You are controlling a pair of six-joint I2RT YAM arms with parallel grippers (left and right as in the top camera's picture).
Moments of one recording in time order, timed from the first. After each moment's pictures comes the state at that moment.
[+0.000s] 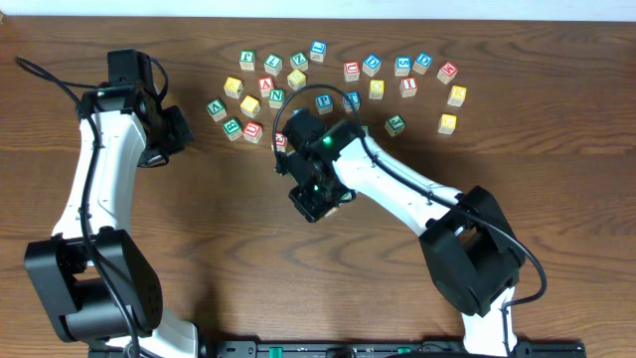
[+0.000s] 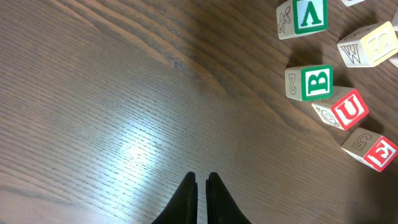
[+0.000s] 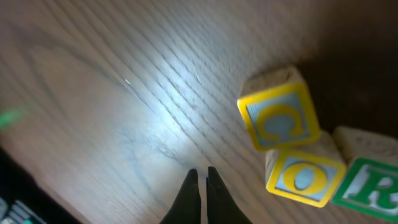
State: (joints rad) left arm 0.14 1.74 1.42 -0.97 0.02 -0.33; right arm 0.74 2.06 1.57 -1.01 -0.29 0.01
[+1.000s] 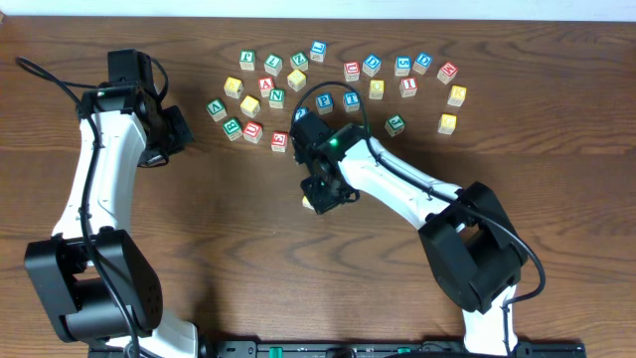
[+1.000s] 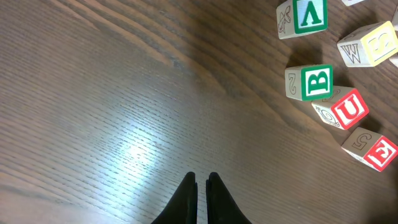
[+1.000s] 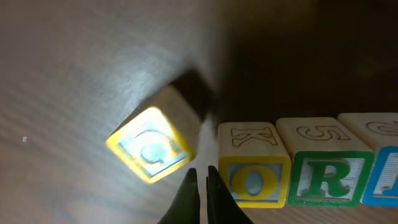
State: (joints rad) left arm 0.14 1.74 1.42 -0.97 0.02 -0.33; right arm 0.70 2.07 1.52 -0.91 -0.09 0.20
